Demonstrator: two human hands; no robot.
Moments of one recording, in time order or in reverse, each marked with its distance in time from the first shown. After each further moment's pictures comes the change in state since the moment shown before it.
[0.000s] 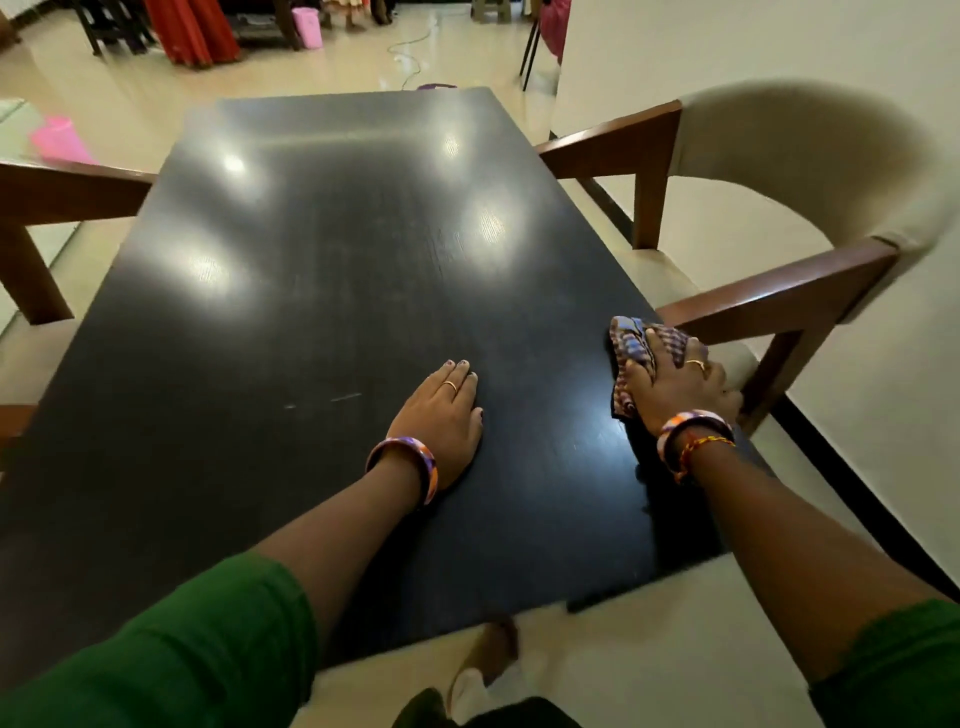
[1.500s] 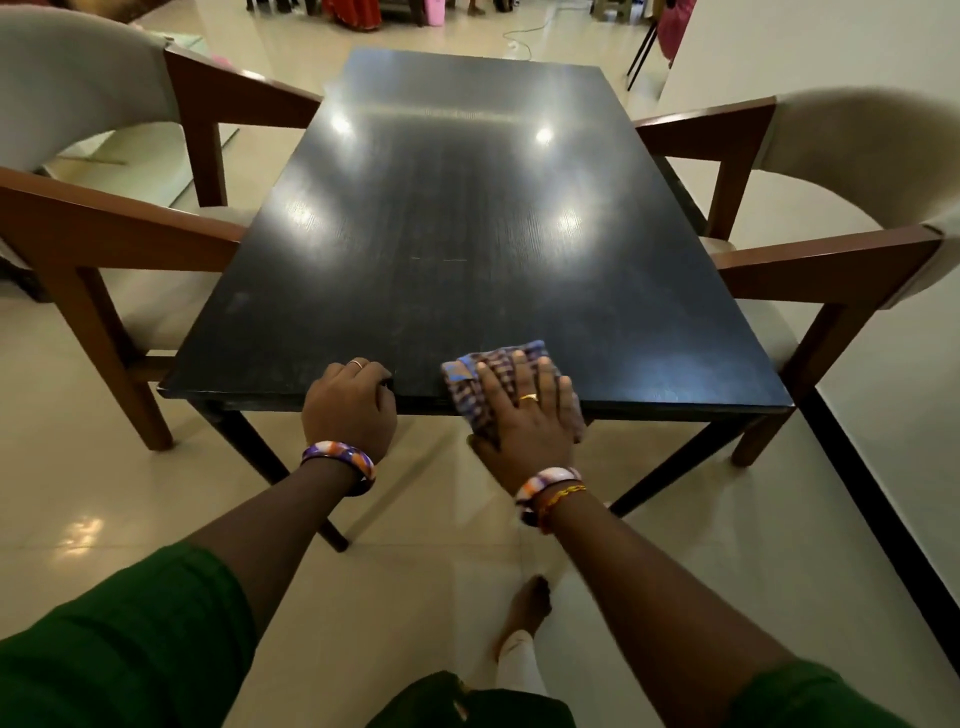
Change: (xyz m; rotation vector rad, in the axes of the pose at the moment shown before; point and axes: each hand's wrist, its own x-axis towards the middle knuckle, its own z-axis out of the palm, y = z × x) left_hand -0.248 -0.027 0.032 -0.173 0.568 -0.496; right_hand -0.276 -0.059 0.037 0.066 0.070 -0.788
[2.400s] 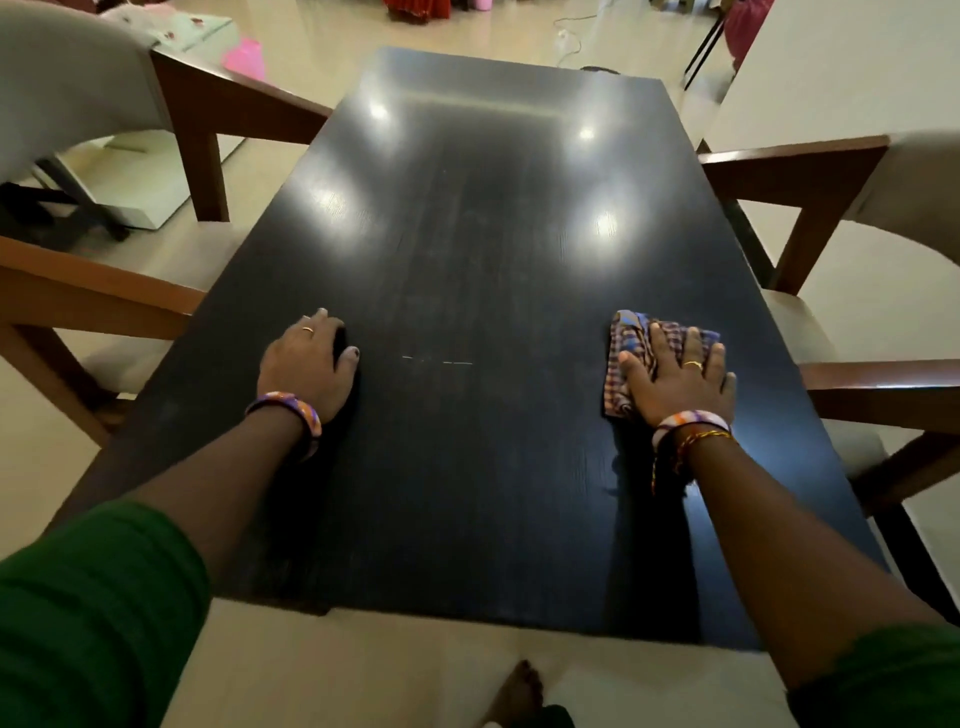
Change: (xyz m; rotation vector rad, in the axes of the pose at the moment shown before) left_hand 0.208 -0.042 0.052 0.153 -0.252 -0.176; right_hand 0.225 0.165 -0.013 0.011 -0.234 0.468
